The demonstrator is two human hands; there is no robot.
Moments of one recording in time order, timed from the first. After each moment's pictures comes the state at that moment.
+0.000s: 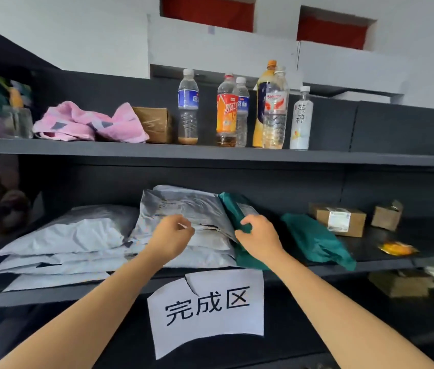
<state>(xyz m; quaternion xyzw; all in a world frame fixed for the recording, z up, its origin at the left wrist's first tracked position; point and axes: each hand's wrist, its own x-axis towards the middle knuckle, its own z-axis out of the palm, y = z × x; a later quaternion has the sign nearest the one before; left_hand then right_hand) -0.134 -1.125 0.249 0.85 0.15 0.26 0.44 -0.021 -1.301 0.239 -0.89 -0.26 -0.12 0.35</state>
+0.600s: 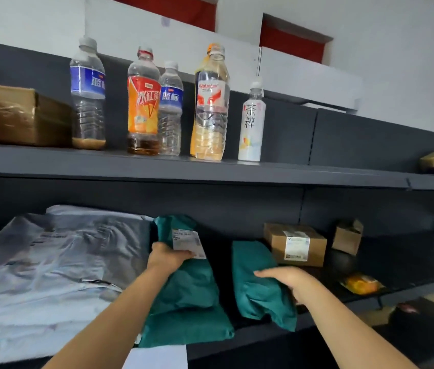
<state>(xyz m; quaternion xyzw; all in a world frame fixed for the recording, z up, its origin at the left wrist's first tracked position) 0.133 -1.197 0.221 0.77 0.25 0.17 0.57 0.222 -1.453 0.206 -0.84 0.04 0.21 0.50</state>
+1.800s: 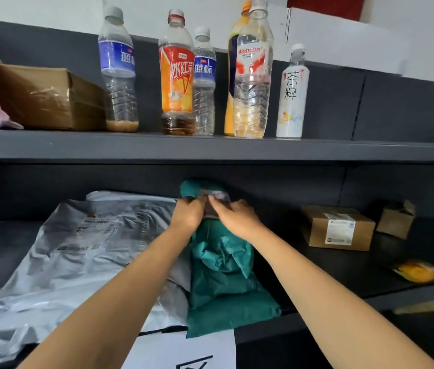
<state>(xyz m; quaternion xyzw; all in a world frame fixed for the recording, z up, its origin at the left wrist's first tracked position) 0.126 -1.165 0.271 0.72 0.20 0.28 0.60 0.166 -1.276 0.275 -0.91 -0.27 0.00 0.32</state>
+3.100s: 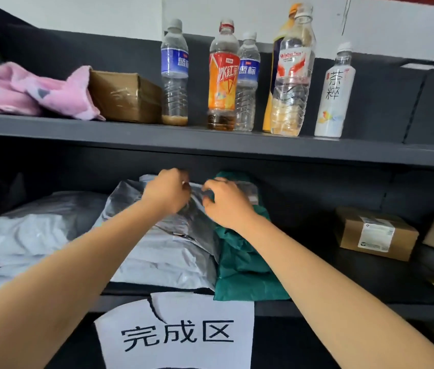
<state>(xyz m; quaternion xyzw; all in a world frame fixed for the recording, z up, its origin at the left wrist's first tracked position) 0.013 -1.112 0.305 0.91 0.24 0.33 0.12 0.092 -1.233 0.291 -0.82 -0.48 -0.19 0.26</state>
